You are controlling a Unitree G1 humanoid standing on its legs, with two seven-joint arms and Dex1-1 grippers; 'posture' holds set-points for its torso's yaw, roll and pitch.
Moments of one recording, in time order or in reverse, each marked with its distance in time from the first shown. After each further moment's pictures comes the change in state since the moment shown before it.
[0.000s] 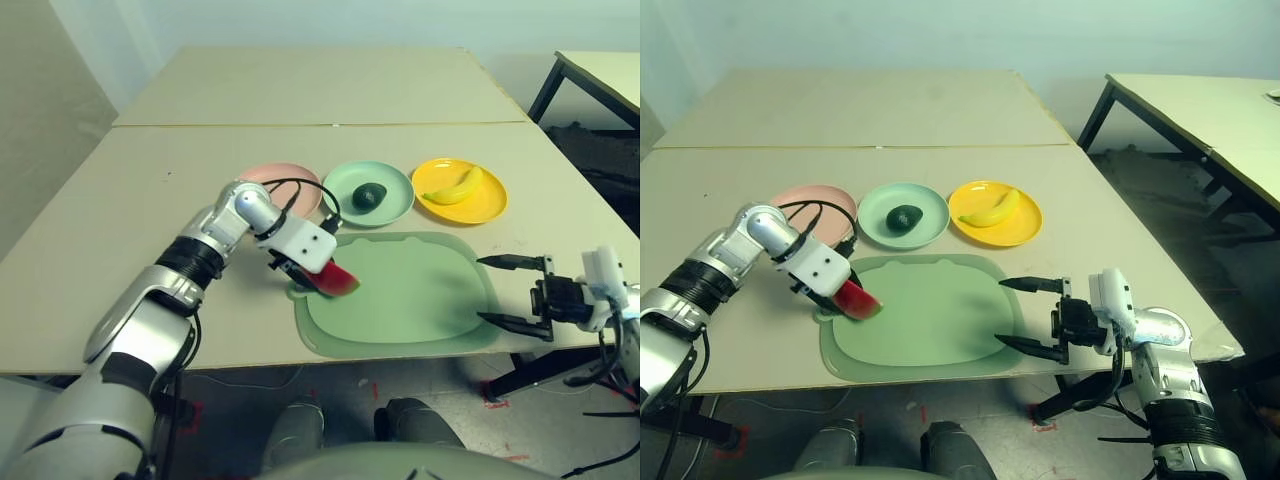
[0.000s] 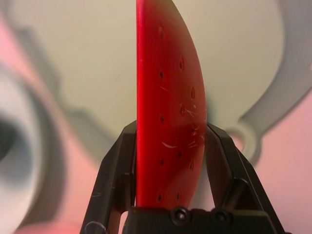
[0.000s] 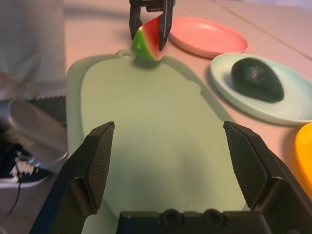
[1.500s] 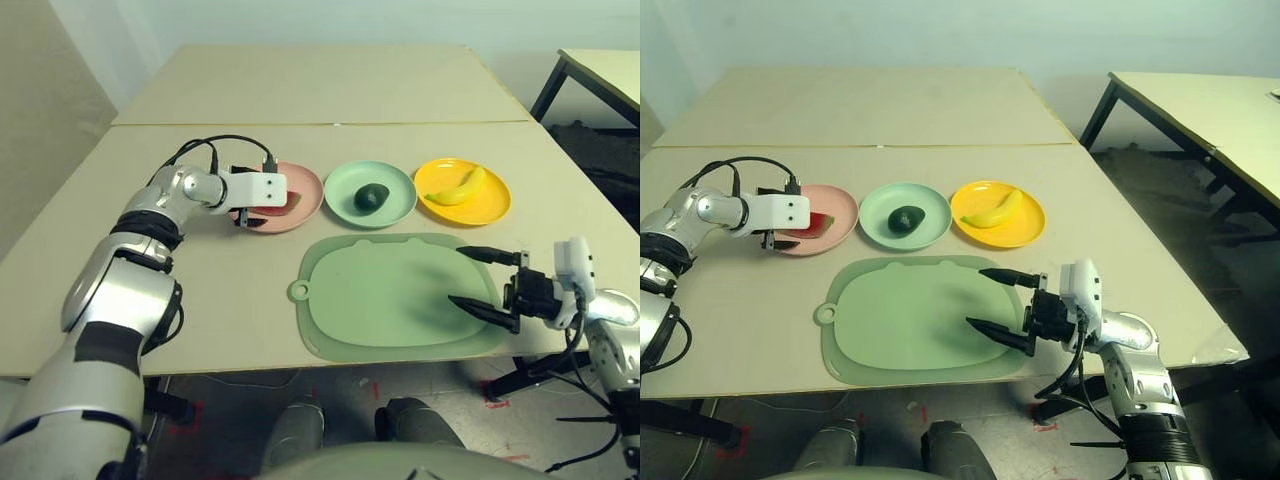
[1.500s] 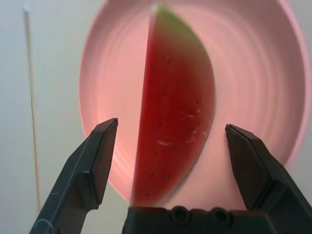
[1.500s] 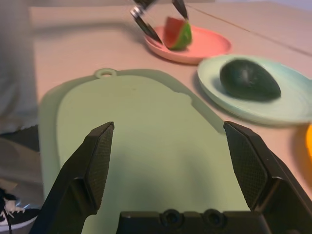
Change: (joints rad) left arm -0.073 0.071 0.143 0.446 0.272 -0.002 0.681; right arm 0.103 0.120 0.007 -0.186 -0.065 0.132 -0.226
